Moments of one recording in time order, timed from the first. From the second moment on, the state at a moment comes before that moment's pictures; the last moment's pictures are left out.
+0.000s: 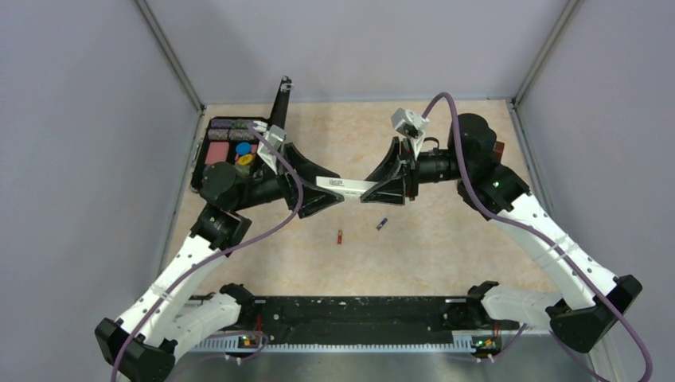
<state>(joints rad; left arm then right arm) -0.51 0.89 0.88 0.28 0.85 -0.69 0.63 1.13 1.27 -0.26 -1.01 0.18</state>
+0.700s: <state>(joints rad) -0.51 0.89 0.81 0.46 0.82 -0.74 0.63 1.14 1.15 -0.02 -0.97 0.31</state>
